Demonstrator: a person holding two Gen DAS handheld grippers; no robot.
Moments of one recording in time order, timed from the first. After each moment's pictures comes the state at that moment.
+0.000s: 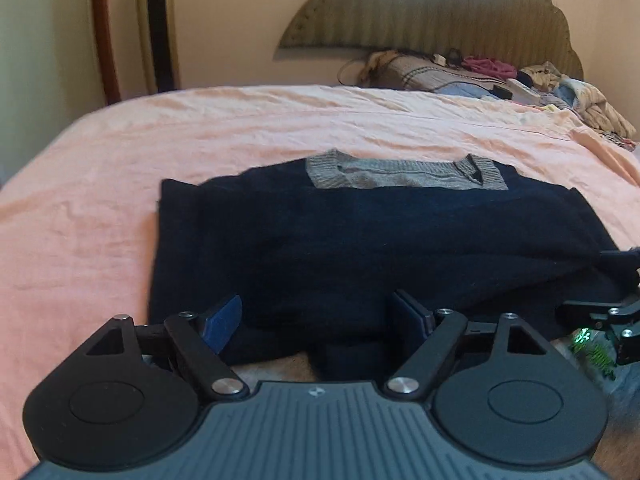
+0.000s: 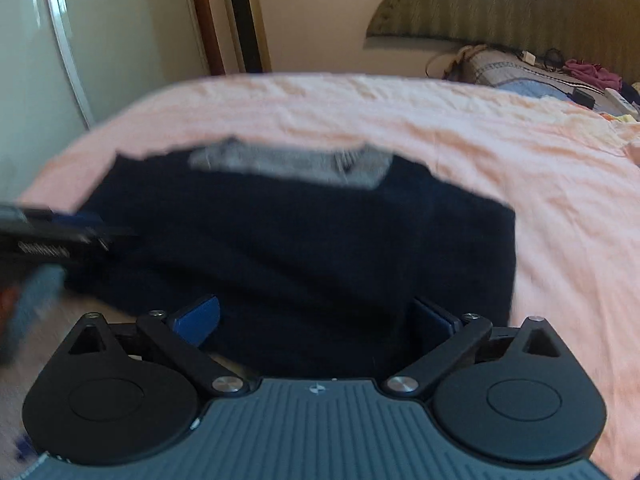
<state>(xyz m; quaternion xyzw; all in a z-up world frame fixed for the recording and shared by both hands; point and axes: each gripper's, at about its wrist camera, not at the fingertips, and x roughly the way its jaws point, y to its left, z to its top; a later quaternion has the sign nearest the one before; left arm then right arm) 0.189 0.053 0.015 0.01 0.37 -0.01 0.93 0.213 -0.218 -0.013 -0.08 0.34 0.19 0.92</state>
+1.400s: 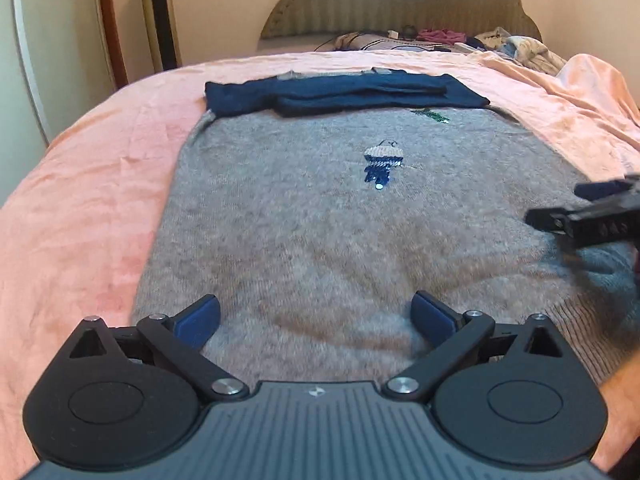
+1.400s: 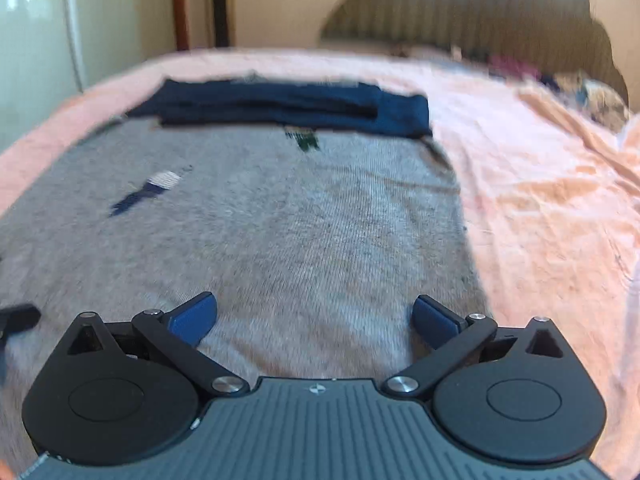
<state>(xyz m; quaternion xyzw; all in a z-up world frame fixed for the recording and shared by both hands) -0.102 0.039 0.009 0.03 0.38 -0.04 0.92 -0.038 -0.234 -0.014 -0.05 0.35 0.12 0.93</state>
